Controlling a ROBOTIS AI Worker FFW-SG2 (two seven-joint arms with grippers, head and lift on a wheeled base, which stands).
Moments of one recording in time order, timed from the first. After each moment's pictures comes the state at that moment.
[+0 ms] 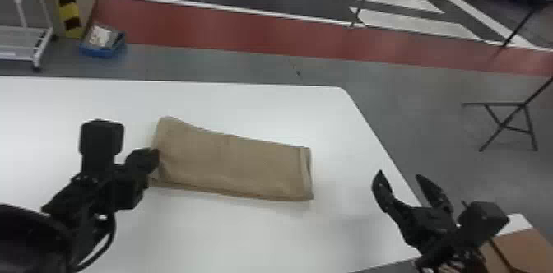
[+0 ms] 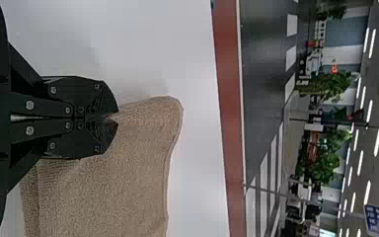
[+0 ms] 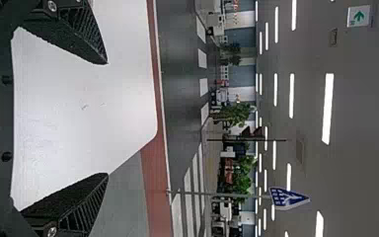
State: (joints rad) left arm -0.05 0.22 -0.38 -1.72 0.33 0.56 0.12; right arm 0.50 -0.08 -0.46 -1.90 -0.29 -0.02 0.25
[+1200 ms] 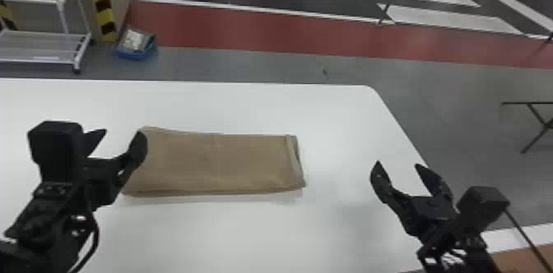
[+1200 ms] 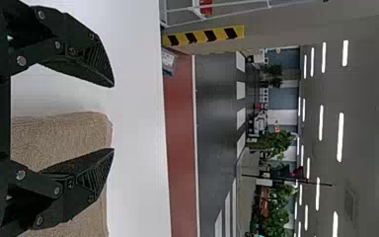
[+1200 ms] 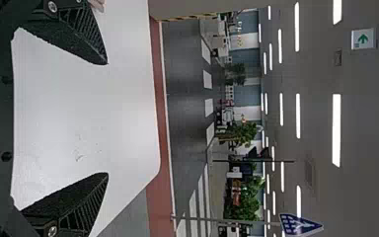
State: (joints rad) left arm 0.14 0.30 -0.26 -1.93 0.31 0.40 0.25; right arm 0.44 -0.08 -0.35 -1.91 -0.24 0.05 0.23
